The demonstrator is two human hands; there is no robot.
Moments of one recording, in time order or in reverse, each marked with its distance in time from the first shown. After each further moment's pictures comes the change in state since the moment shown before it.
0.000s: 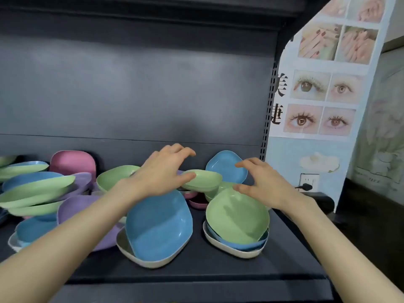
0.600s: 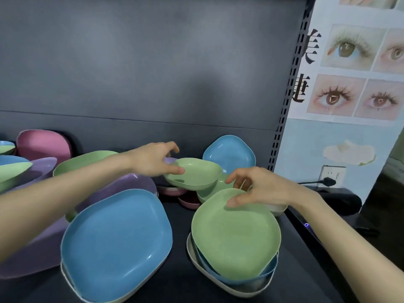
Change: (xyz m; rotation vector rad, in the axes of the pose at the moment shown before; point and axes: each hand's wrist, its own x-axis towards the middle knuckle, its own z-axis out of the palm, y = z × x) left_hand 0.083 -0.045 0.068 -0.103 -0.405 -0.274; right_hand 0.071 0.067 0.045 0.335 -0.400 -0.011
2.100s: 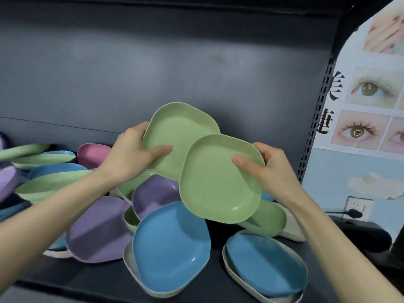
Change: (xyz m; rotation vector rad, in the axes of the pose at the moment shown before) left_hand -0.112 -0.029 -0.057 -0.598 0.709 -0.060; right_hand -0.006 -0.107 0.000 0.564 0.524 -0.334
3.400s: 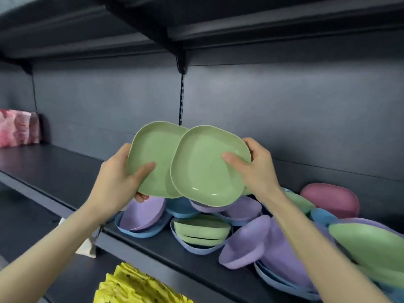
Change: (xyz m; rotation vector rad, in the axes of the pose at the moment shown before) left_hand -0.016 -0.332 -0.532 0.153 0.337 -0.120; right_hand 0.115 -0.188 0.622 0.283 -0.091 -0.179
